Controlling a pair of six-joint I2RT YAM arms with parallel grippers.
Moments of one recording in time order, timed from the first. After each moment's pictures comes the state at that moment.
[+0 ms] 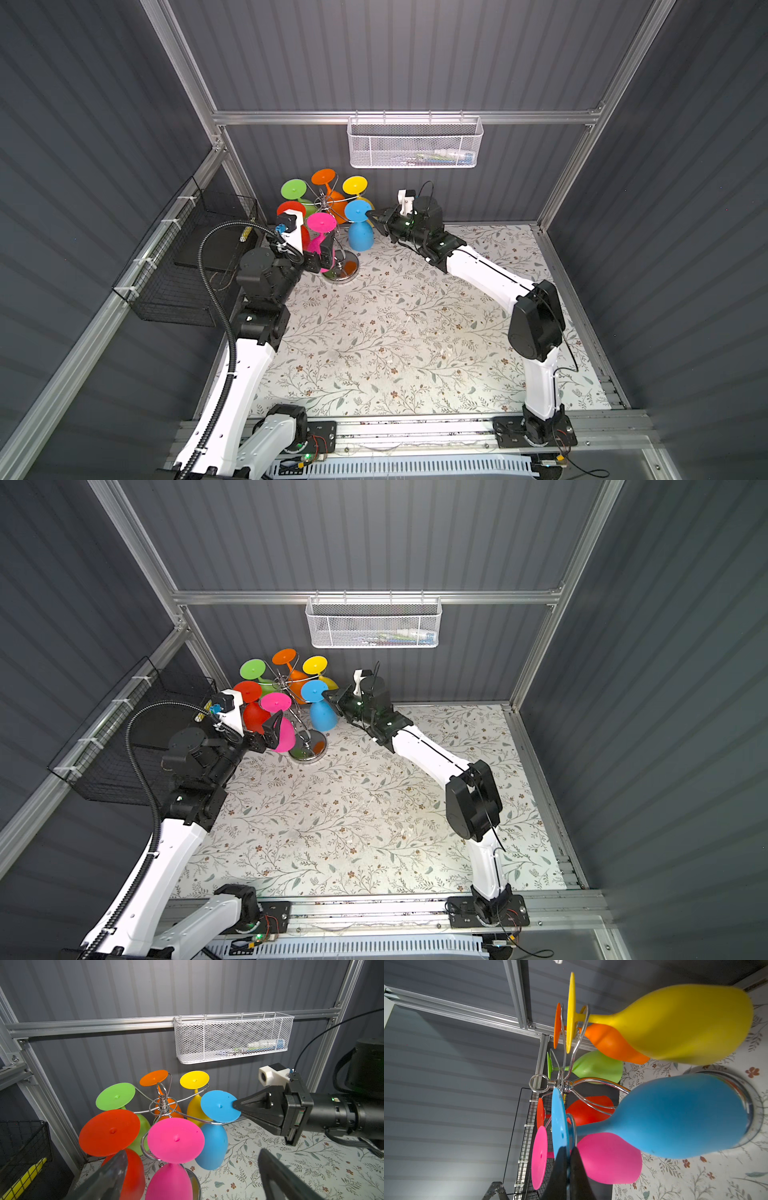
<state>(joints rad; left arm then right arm) -0.16 0.97 1.00 0.01 0.18 0.05 0.65 2.04 1.83 0.14 -0.31 1.28</state>
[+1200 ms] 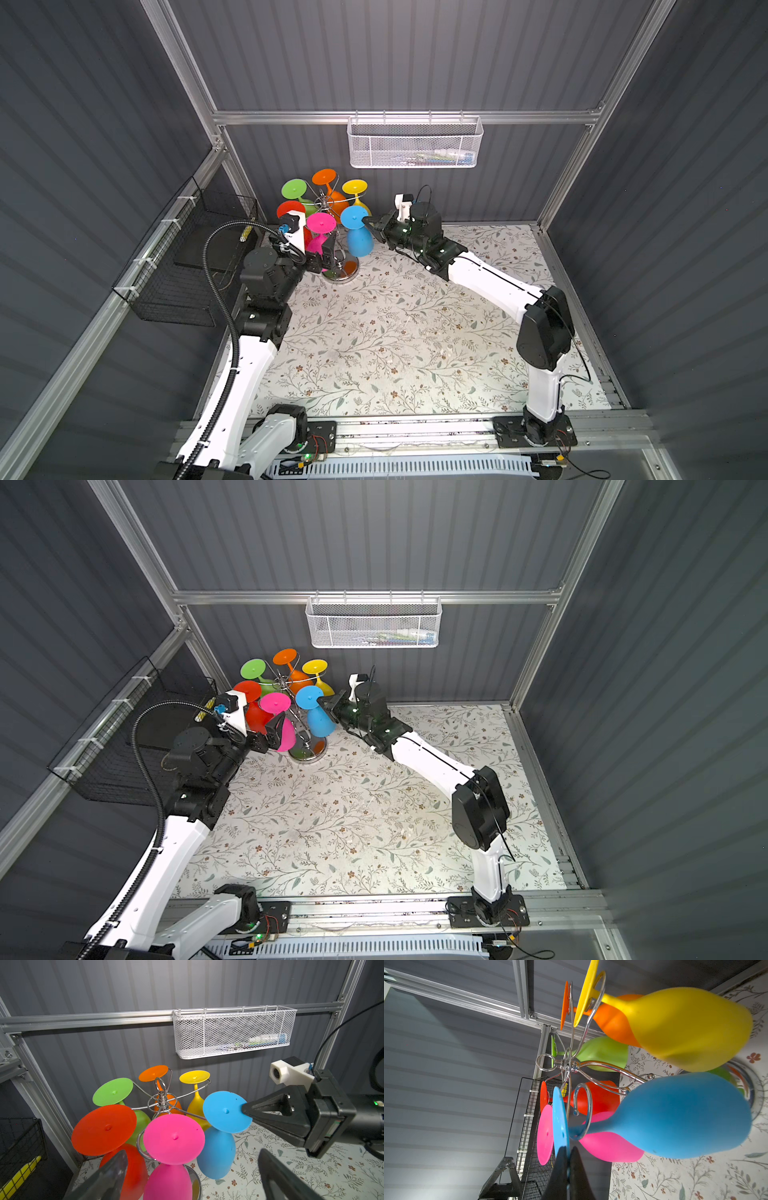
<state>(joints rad) -0.16 0.99 0.99 0.03 0.18 0.06 0.72 1.96 1.76 0.12 -0.27 1.25</state>
